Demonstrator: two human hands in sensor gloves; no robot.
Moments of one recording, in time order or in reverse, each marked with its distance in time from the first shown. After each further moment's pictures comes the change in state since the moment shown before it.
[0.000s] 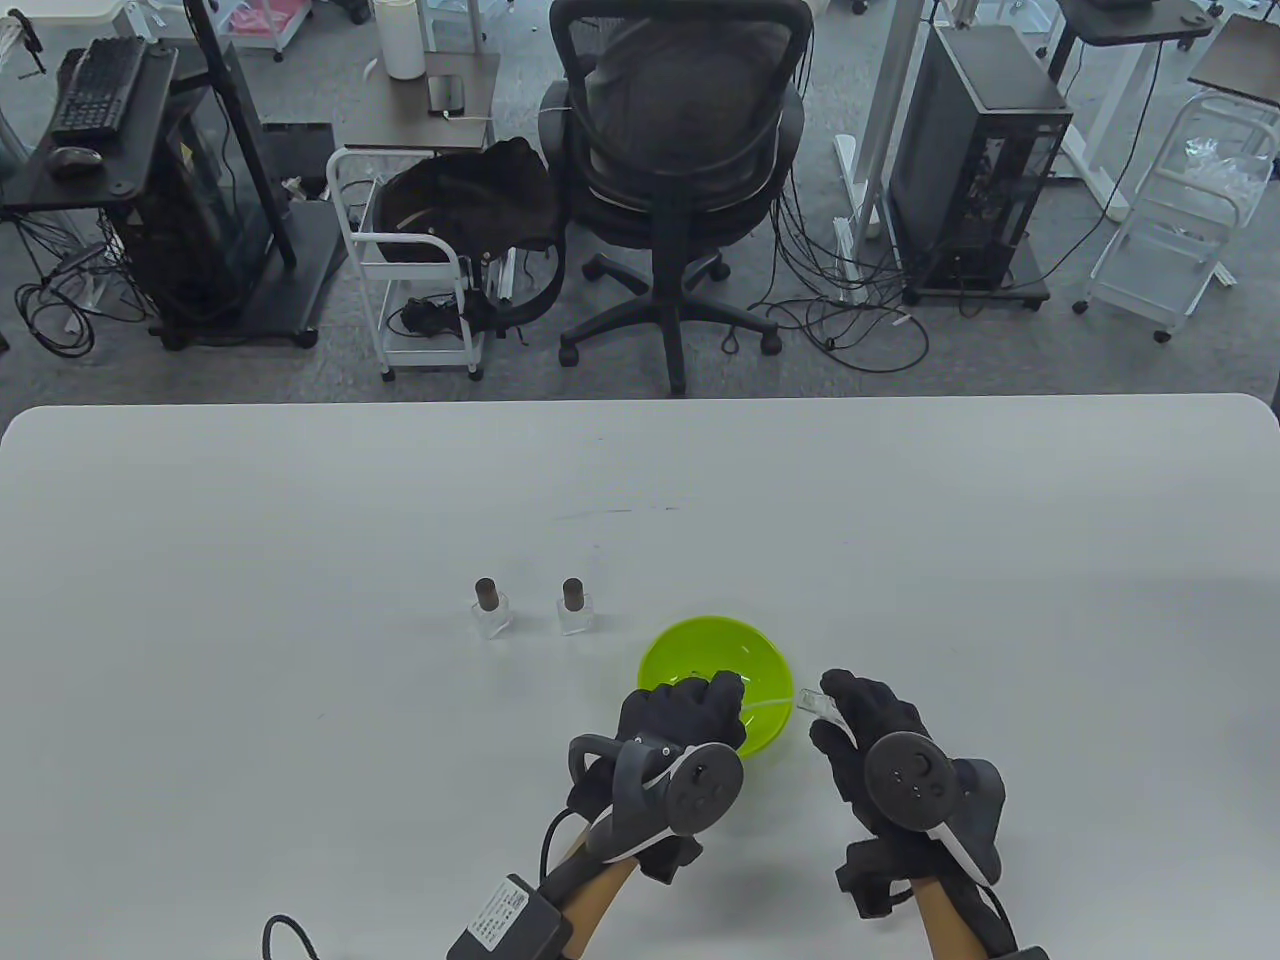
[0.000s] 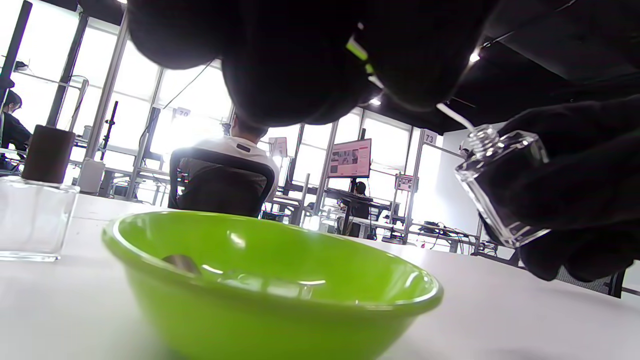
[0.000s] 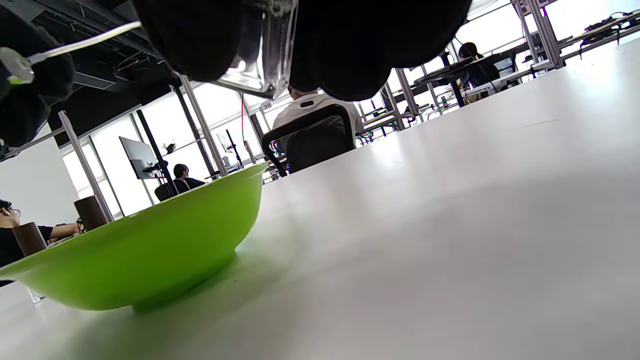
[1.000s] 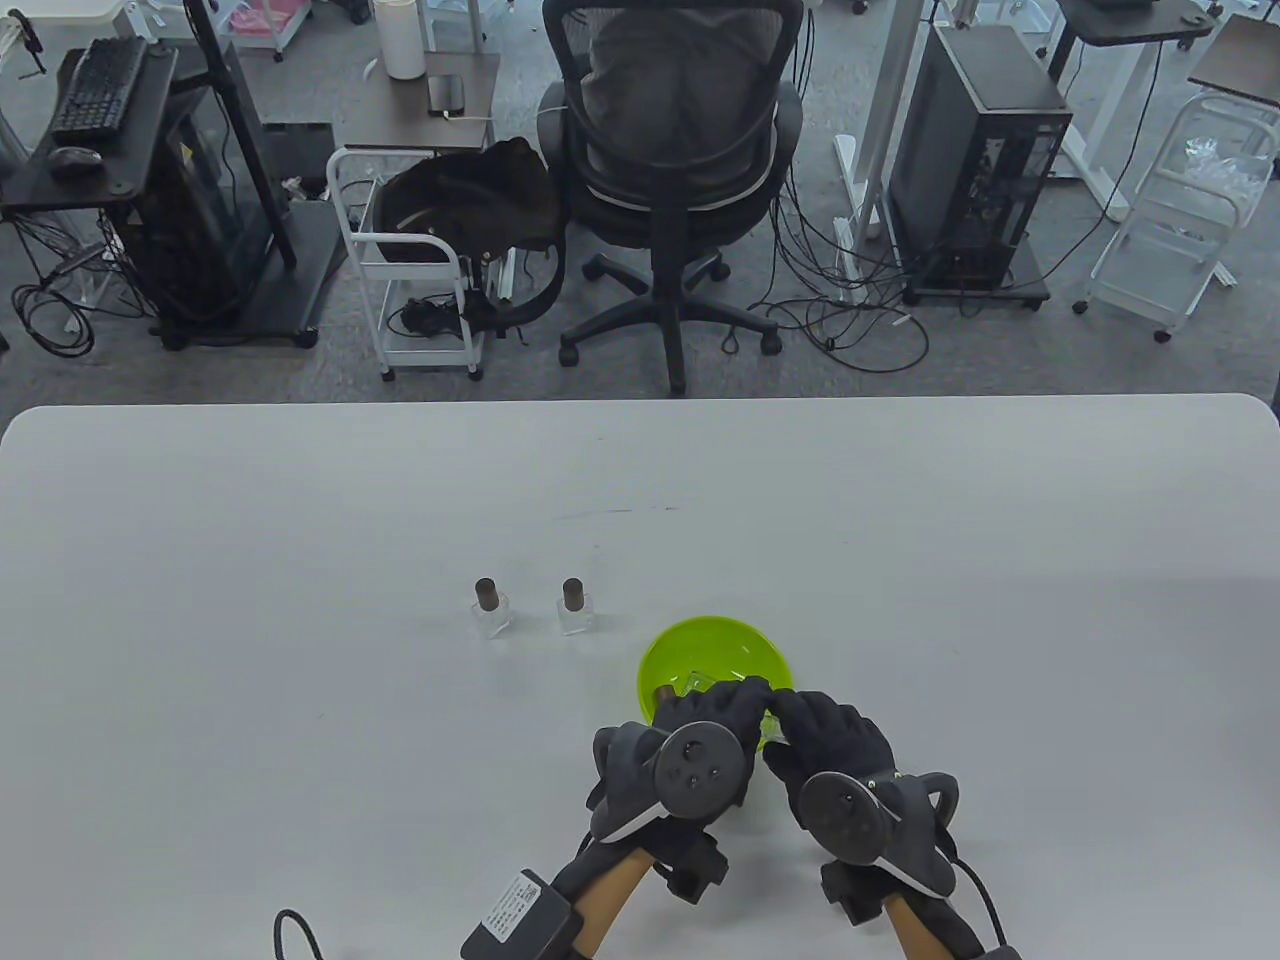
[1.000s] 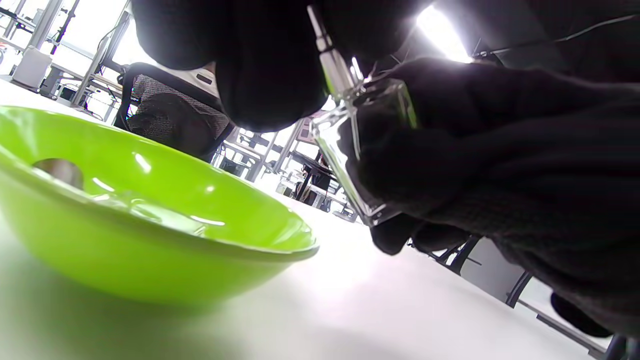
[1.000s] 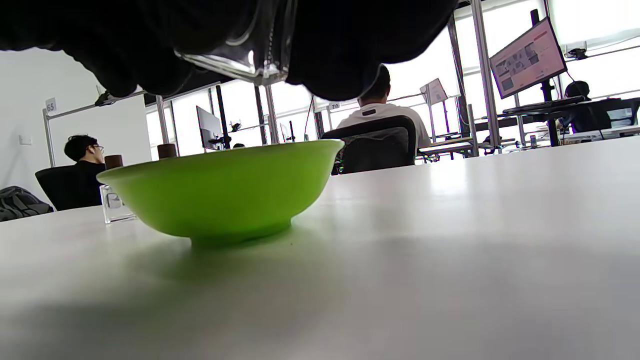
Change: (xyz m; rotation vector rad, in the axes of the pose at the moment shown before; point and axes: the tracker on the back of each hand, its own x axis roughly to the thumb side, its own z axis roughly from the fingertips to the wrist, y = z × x) left_hand 0.002 -0.008 -0.008 -0.109 -0.043 0.307; right_hand 0.036 0.020 0.011 0.005 -0.248 0.159
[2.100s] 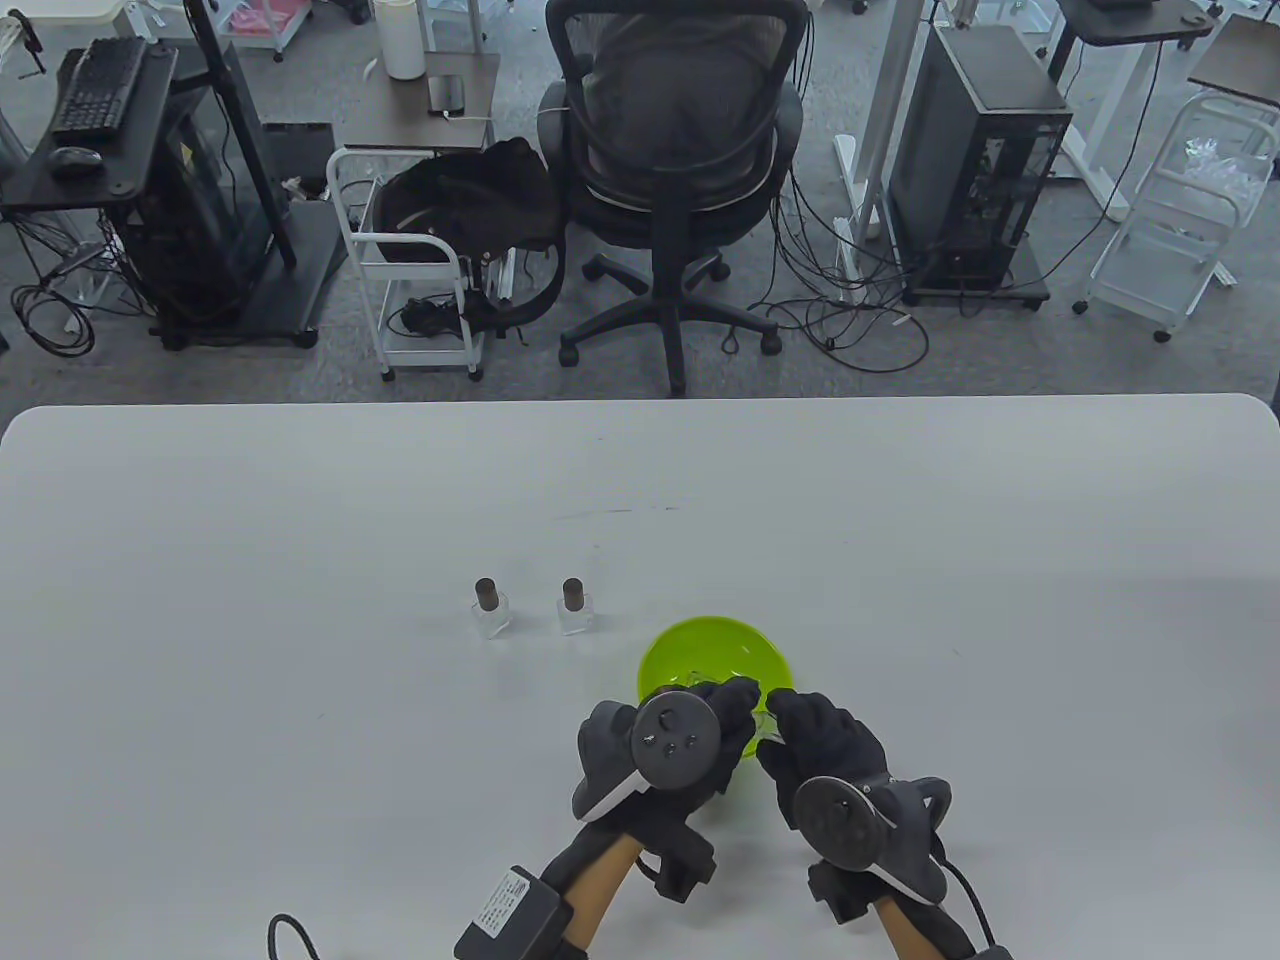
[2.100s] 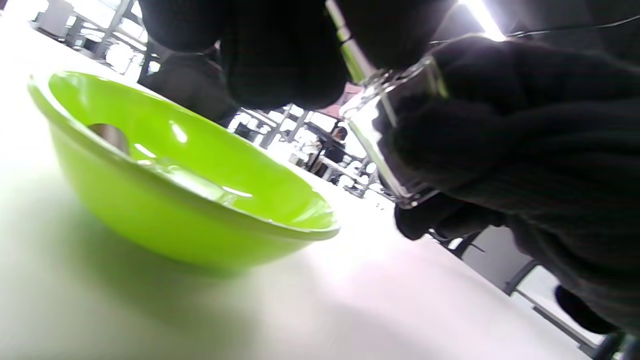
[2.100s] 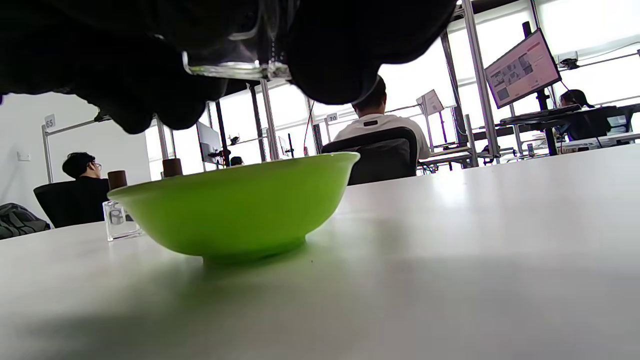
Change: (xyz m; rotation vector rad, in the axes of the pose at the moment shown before) left_hand -0.018 0.002 -0.004 -0.099 0.017 0.072; right_hand 0.009 -0.001 0.000 -0.044 0.011 -0.001
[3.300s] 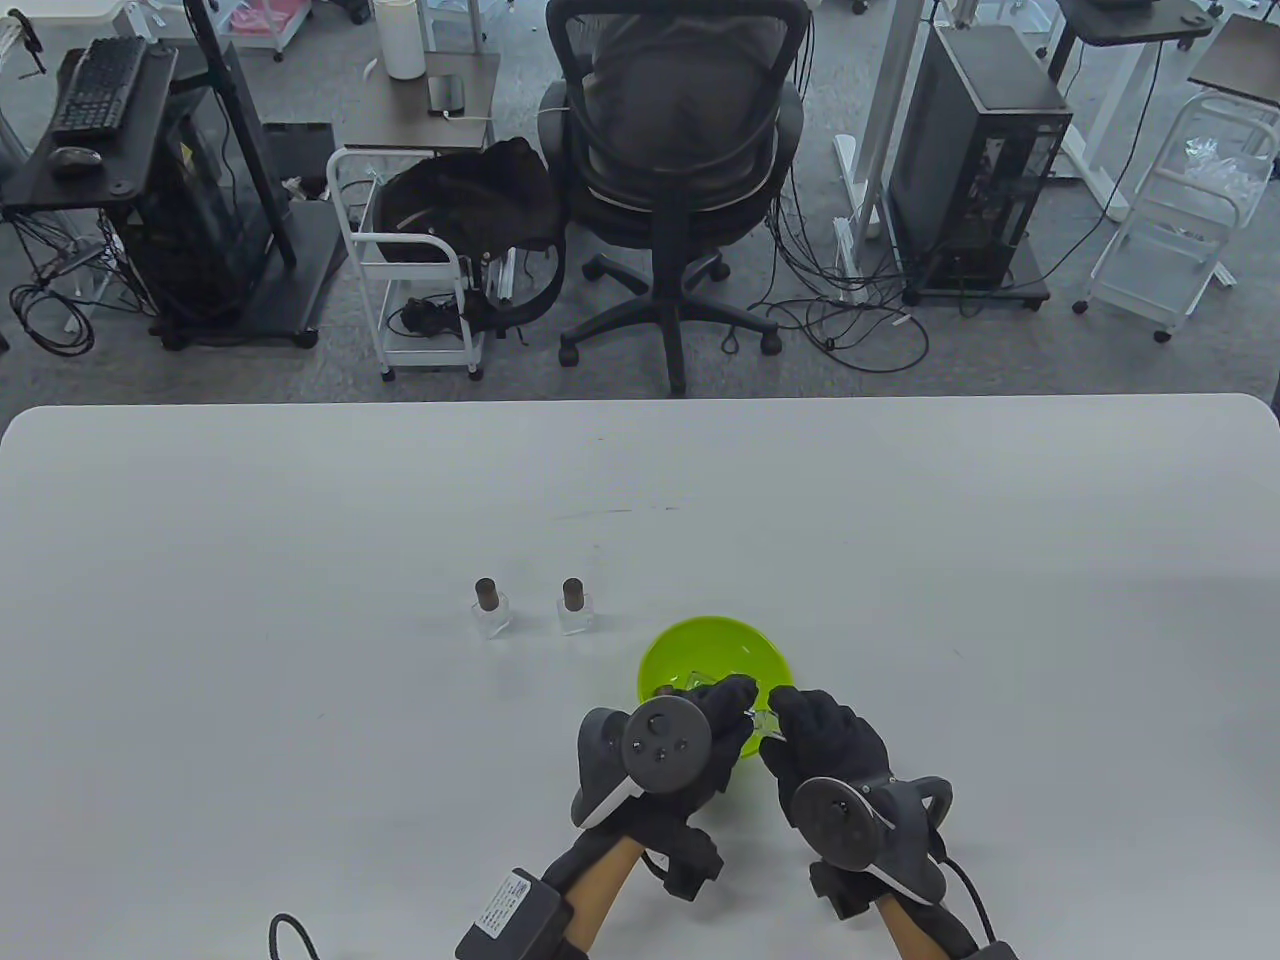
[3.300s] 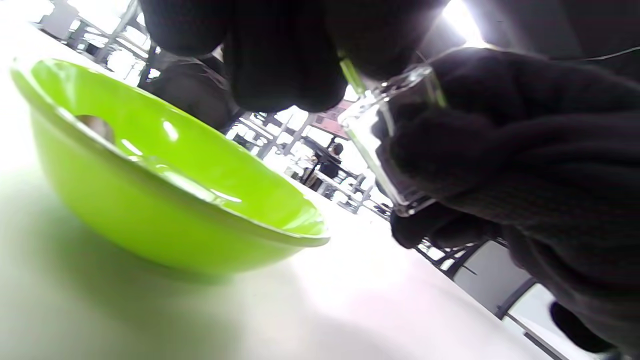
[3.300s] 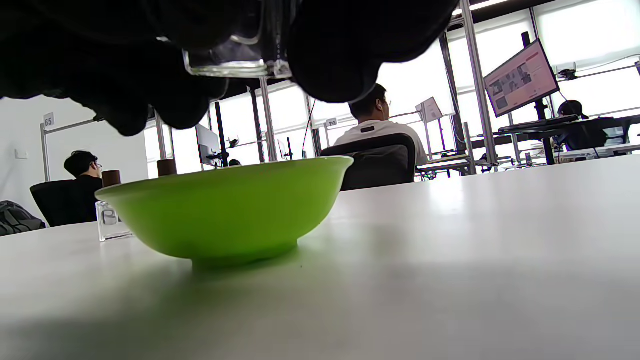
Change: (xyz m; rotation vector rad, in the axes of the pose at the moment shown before) left_hand -0.003 -0.004 0.003 0.058 0.009 0.042; right_hand 0.000 -0.001 0.000 -0.013 -0.006 0.019
